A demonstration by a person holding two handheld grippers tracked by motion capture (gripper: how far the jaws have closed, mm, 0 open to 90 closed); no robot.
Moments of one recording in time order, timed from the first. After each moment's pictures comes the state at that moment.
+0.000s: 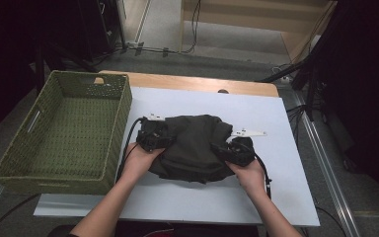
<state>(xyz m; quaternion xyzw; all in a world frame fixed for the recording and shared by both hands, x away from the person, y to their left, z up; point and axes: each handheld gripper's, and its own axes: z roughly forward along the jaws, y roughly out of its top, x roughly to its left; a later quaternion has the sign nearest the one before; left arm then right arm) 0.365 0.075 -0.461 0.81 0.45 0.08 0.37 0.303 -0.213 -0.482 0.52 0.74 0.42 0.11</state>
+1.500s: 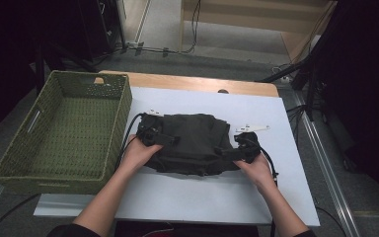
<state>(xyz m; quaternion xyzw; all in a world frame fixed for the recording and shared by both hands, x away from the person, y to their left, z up) 0.394 0.080 -0.485 0.83 0.43 0.05 0.36 0.321 -0.239 -0.491 0.50 0.77 0.38 0.11</state>
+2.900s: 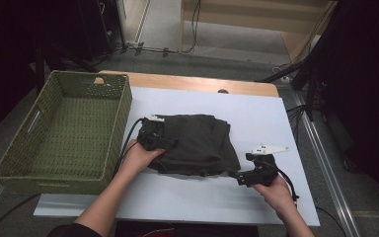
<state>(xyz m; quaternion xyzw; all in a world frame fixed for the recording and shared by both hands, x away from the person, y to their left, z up) 0.389 0.080 -0.501 0.82 0.44 0.07 0.36 0.250 -0.267 -0.485 0.48 0.78 0.39 0.09</state>
